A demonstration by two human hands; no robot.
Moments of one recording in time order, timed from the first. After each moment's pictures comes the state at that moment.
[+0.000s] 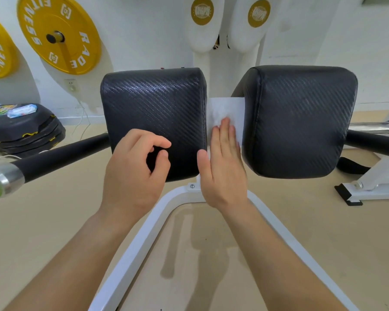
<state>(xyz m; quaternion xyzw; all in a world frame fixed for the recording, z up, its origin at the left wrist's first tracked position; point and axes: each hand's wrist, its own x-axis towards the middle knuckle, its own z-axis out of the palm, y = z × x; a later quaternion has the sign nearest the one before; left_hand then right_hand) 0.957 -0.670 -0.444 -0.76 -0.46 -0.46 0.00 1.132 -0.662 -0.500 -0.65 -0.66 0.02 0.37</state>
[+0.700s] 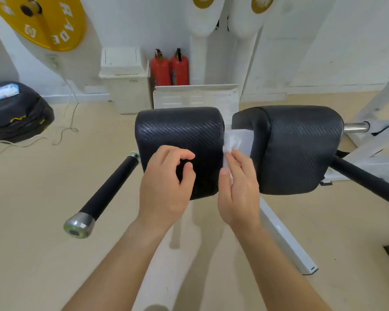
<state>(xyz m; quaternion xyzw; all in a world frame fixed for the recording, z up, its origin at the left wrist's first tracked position) 0.949 -0.654 -0.362 -0.75 -0.49 -0.42 -0.17 1.100 -0.692 -0.403 -0.70 -0.55 0.08 0.45</state>
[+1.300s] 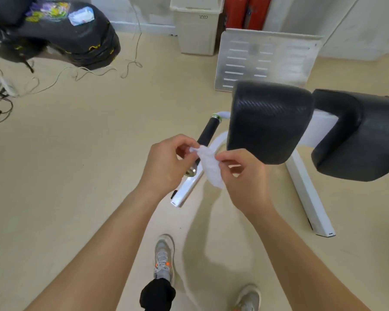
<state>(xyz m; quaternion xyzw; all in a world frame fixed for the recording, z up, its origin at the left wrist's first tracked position) 0.778 -0.693 -0.263 -0.58 -0.65 -0.29 -0.40 0.955 -0.723 -0.287 -0.63 -0.57 0.37 0.37</state>
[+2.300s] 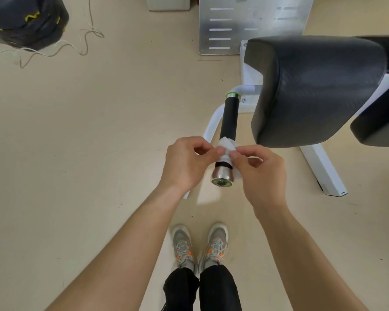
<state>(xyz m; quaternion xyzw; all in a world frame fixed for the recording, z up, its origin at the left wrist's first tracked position) 0.740 -0.629 -0.357 -0.55 -0.63 -0.18 -0.53 0.882 -0.687 -0.352 -0.78 -0.30 0.40 0.39</state>
